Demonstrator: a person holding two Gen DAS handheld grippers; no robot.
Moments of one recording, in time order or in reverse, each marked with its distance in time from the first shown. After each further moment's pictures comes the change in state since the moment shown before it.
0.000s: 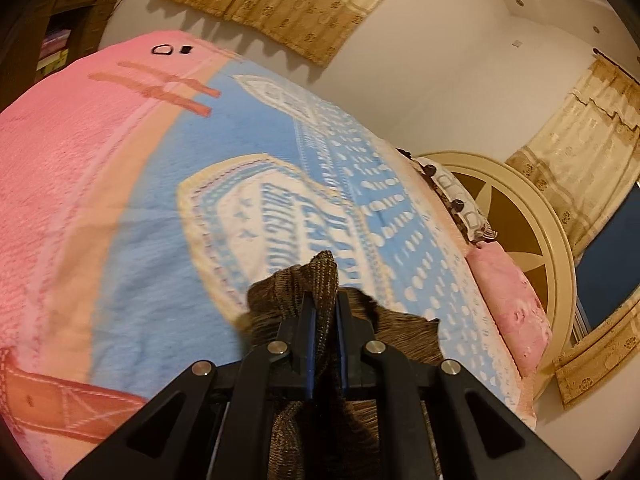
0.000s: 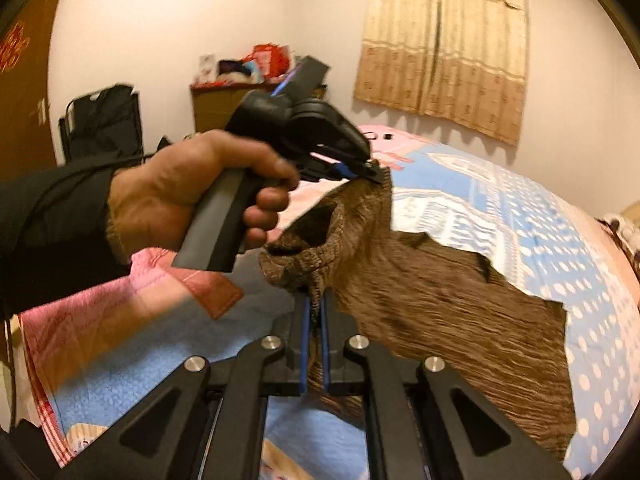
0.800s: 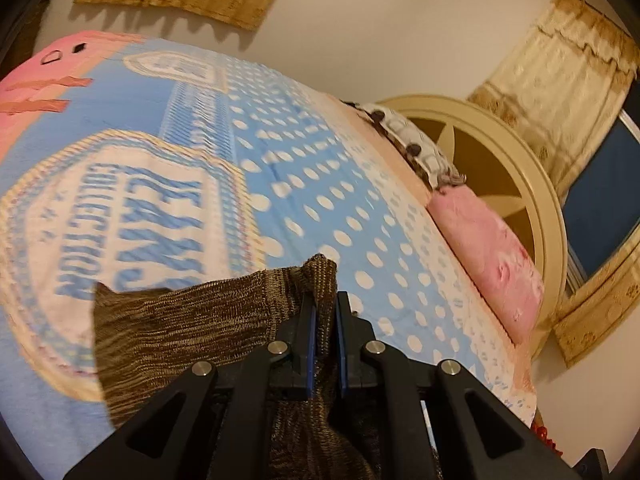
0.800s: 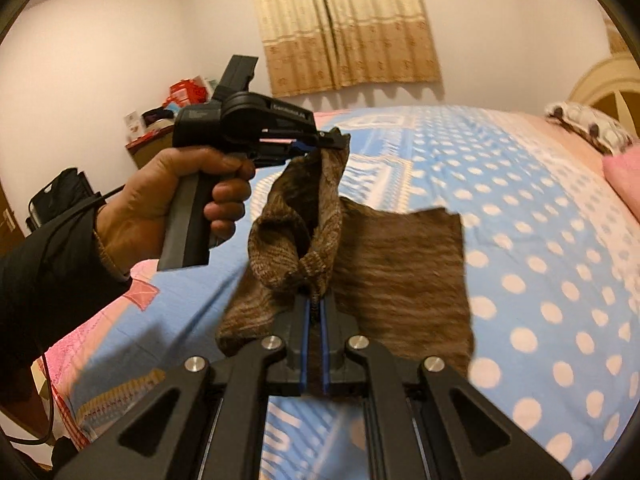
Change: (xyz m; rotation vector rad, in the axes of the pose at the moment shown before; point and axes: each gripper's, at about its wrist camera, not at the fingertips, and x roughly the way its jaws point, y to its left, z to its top) left arm 0.132 -0.146 -0.025 0.157 0.137 -0.086; right arm -0.073 -0.145 -0.056 0.368 0.013 -0.047
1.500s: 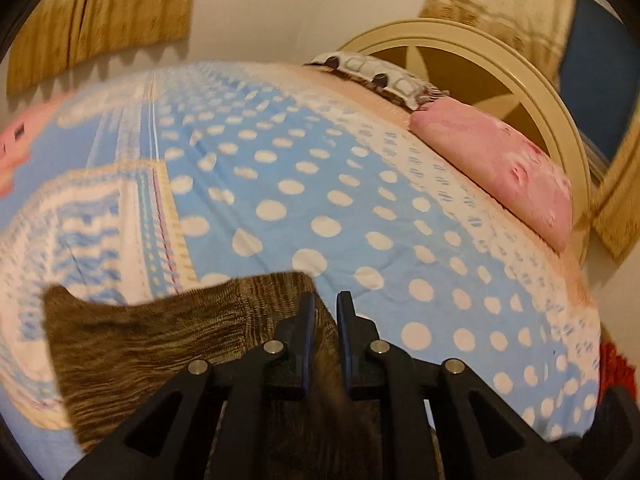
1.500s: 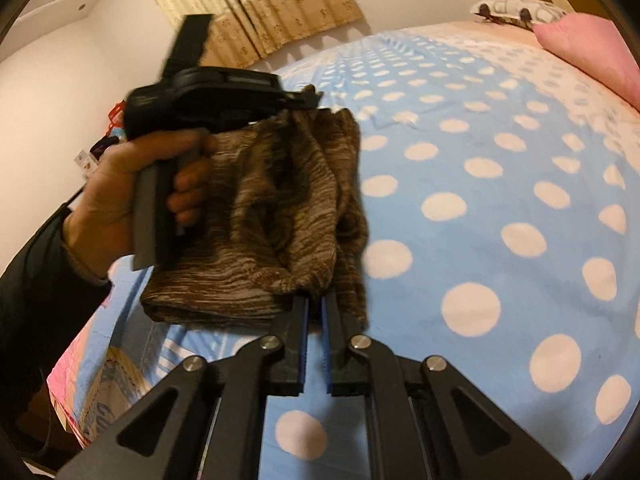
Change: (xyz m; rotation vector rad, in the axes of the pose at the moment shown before) left arm 0.057 -0.082 -0.042 0.364 0.098 0.116; right arm -0.007 -0.095 -0.064 0.314 0.115 -0.038
